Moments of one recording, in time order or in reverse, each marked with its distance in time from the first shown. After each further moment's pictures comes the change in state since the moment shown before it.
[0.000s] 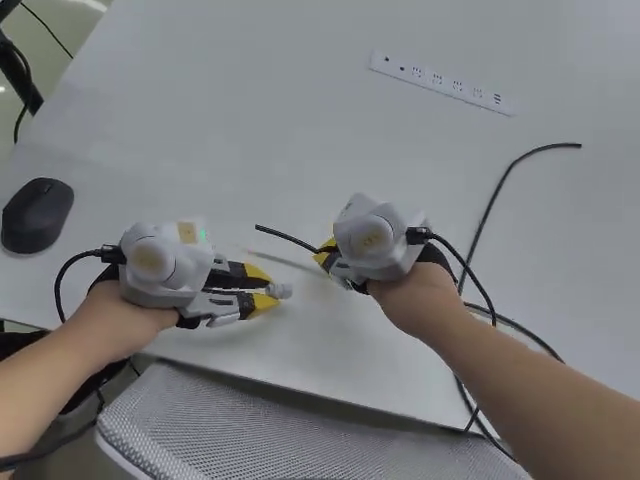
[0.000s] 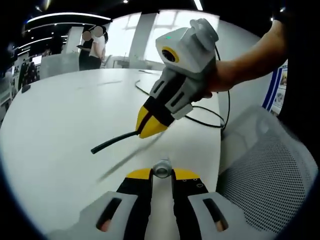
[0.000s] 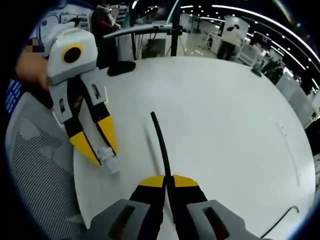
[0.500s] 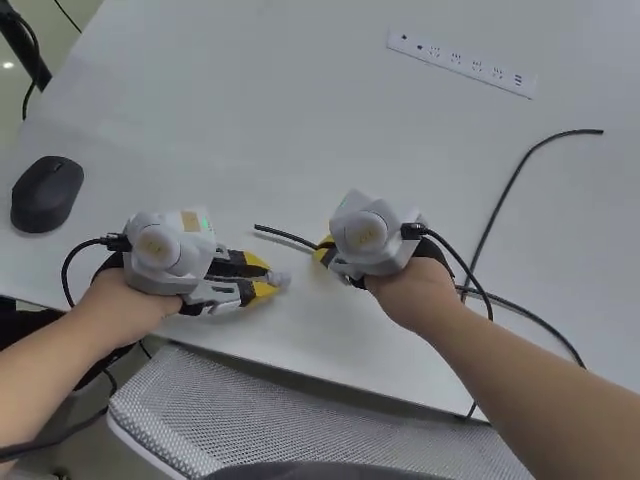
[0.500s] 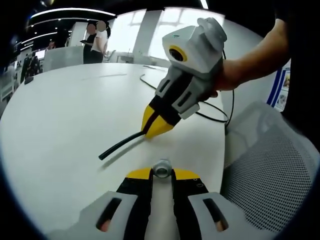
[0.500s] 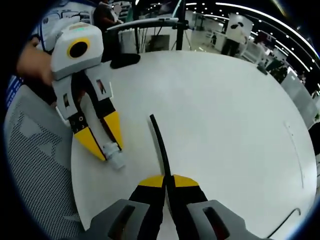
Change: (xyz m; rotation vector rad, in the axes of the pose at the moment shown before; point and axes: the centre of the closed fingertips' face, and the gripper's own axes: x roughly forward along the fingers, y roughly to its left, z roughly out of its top) left arm 0.000 0.009 -0.020 -0.034 0.025 0.015; right arm 0.015 0.012 -0.008 -0.016 0.027 0.022
